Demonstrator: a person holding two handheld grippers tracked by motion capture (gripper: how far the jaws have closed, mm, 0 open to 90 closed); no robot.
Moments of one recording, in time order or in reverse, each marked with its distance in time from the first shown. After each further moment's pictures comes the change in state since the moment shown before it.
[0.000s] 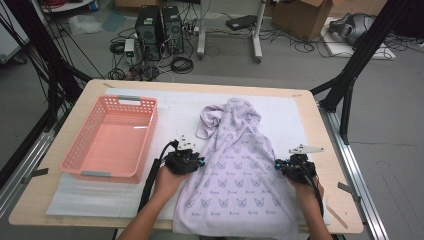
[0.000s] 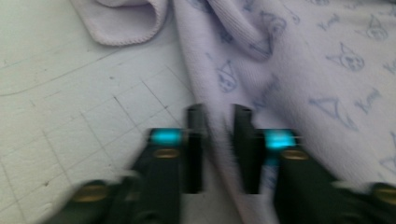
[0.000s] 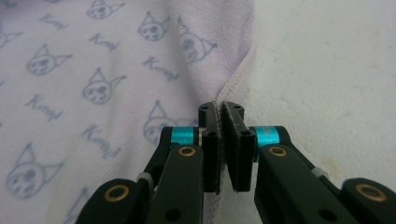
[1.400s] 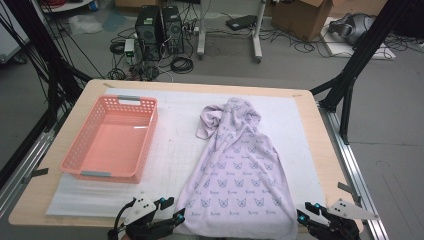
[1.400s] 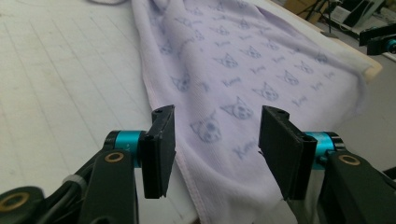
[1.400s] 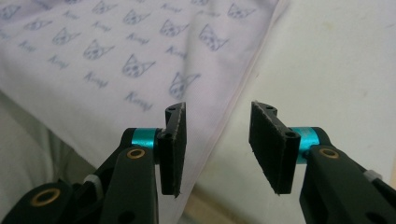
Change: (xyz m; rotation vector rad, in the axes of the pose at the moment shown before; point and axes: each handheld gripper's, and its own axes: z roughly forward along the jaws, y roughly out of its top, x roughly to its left) left arm -0.073 -0.102 -0.128 -0.244 -0.018 -0.110; right arm 0.038 -0.101 -0.122 -0.113 0.056 -0.006
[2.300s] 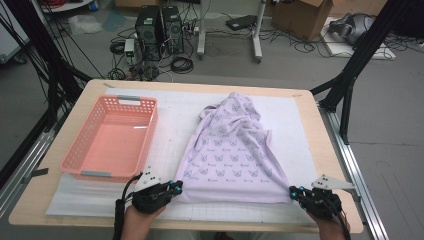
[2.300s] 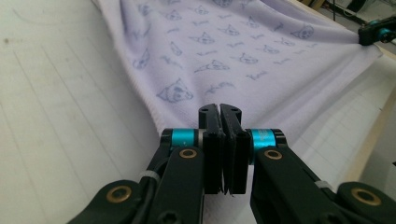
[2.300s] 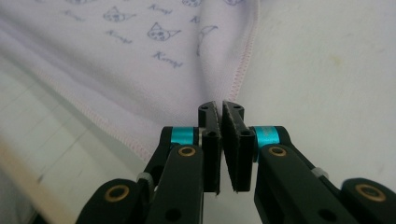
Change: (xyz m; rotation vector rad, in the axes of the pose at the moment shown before) left arm 0.031 0.023 0.029 0.058 -0.019 0.017; right arm -0.016 0.032 0.044 0.062 0.029 -0.017
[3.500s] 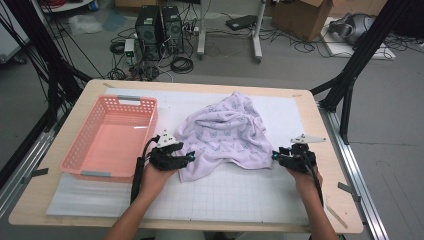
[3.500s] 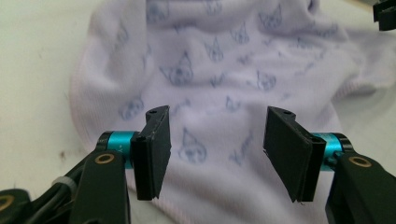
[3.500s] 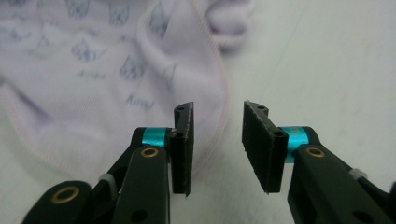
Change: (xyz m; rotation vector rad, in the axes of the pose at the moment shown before) left arm 0.063 0.062 0.083 0.038 0.092 0.084; right arm -0.048 0.080 0.091 -0.012 -0.059 0.029
